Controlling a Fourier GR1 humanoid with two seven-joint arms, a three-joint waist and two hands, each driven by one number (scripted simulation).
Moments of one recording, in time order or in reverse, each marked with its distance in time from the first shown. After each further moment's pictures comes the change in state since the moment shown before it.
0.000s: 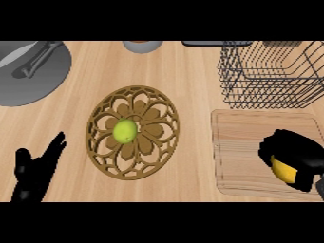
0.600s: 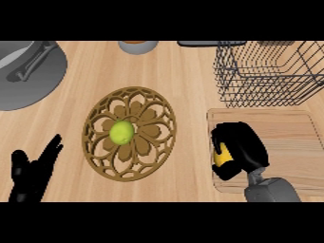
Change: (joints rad) left arm 0.024 -0.005 0.011 -0.027 -0.003 0.020 0.028; right arm 0.031 0.494 -0.020 -0.232 -0.063 0.033 0.769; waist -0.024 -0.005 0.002
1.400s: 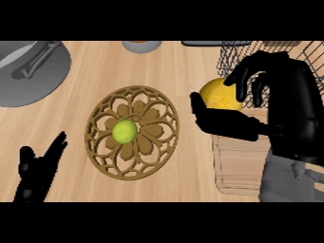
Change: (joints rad) left arm -0.029 -0.018 -0.008 0.023 -0.021 -0.003 -0.001; right arm -0.457 0.084 -0.052 -0.459 -0.218 -0.127 0.838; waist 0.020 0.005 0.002
